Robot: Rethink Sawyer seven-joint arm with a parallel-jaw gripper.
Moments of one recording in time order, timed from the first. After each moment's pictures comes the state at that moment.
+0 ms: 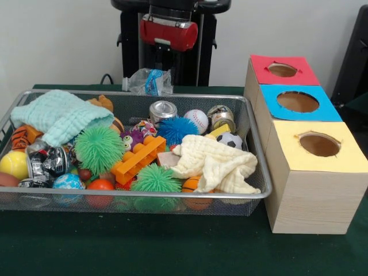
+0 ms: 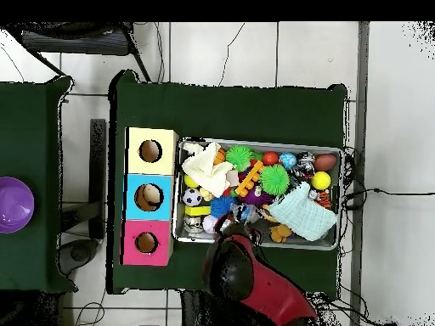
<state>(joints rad) -0.35 -0.86 -0.01 2.26 0.21 -0.12 1.70</state>
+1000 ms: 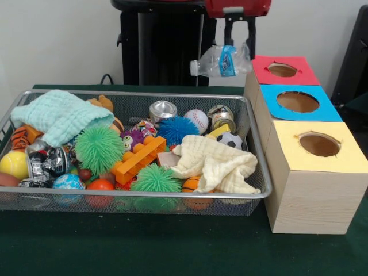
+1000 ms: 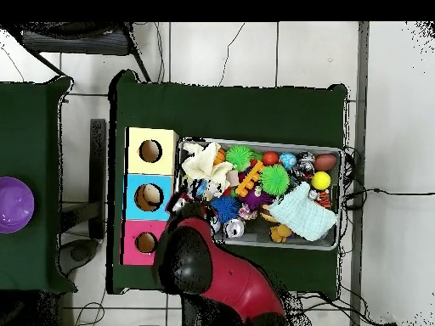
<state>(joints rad) -0.29 -1.04 0.18 2.27 0.39 -0.05 1.77</state>
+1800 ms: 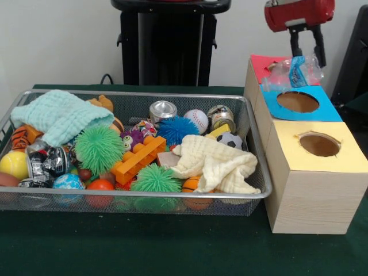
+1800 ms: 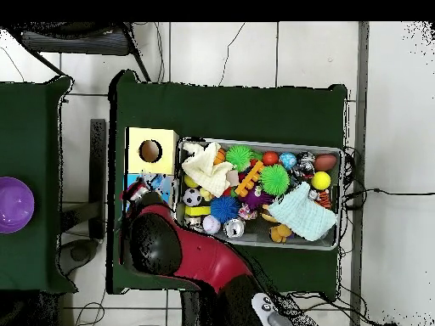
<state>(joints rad) -0.37 -0.96 0.50 2.27 0.44 -0.05 2.07</state>
